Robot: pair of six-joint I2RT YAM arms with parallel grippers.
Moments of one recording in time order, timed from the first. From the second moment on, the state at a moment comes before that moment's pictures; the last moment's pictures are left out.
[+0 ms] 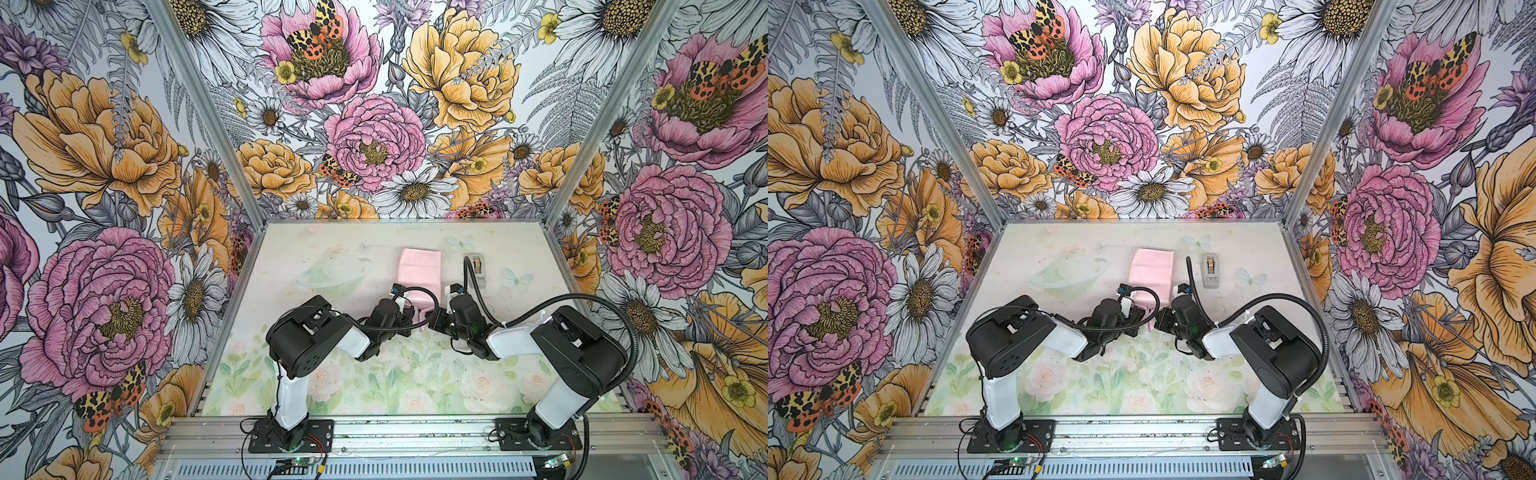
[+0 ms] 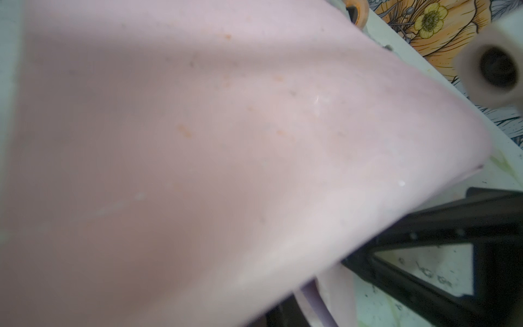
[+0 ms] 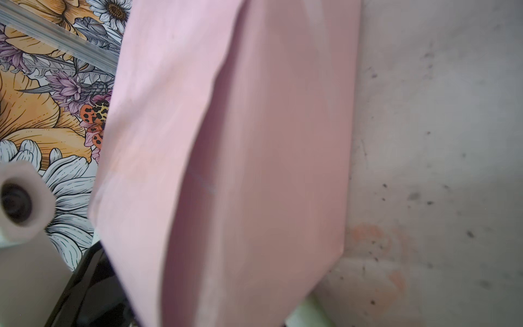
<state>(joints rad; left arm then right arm) -0.76 1.92 0.67 0.75 -0.03 -0.39 0.61 1.70 0.55 0.52 -0.12 0.88</state>
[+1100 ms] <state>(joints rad) -0.76 1.92 0.67 0.75 -0.02 -0.39 0.65 1.77 0.59 0.58 -0.18 0.88</state>
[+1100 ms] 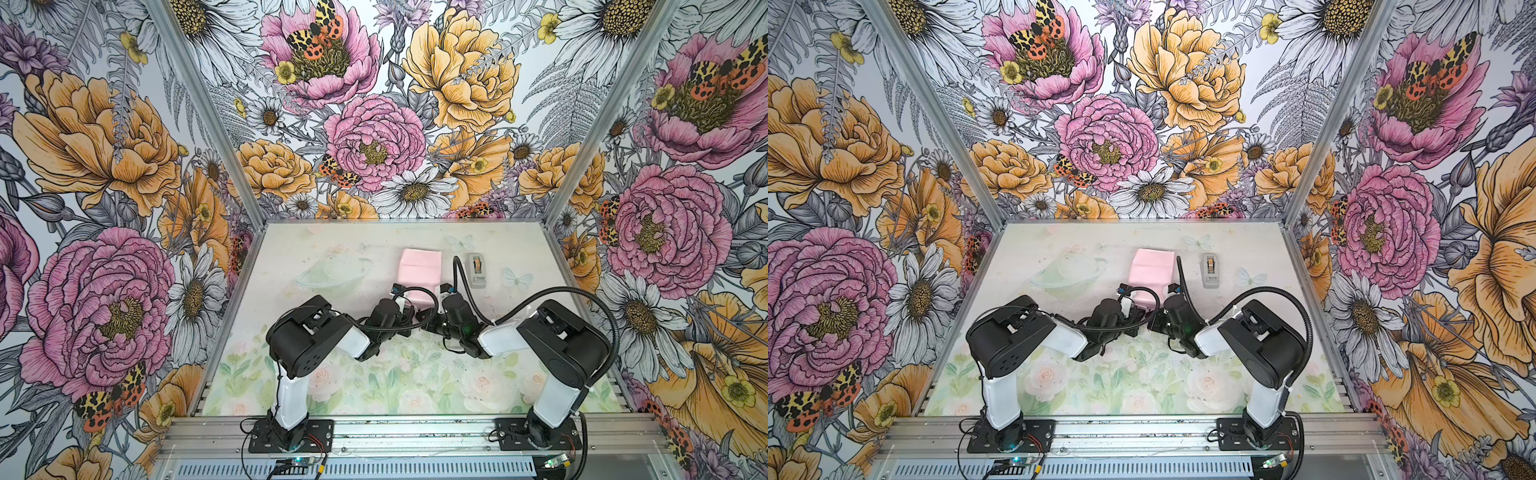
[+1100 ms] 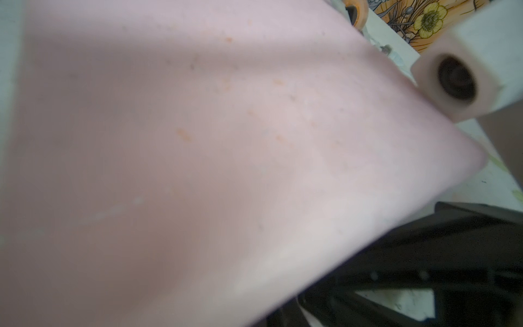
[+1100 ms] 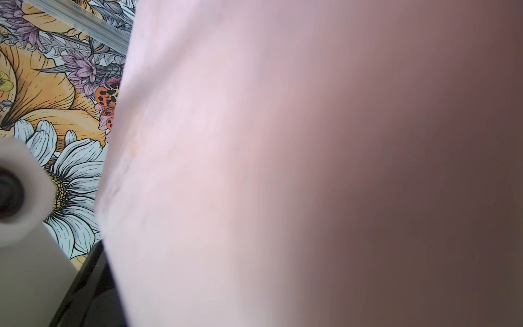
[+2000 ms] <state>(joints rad) -0.76 1.92 0.67 0.75 -0.02 -0.39 0.61 1.56 0.49 0.52 -0.19 0.83</state>
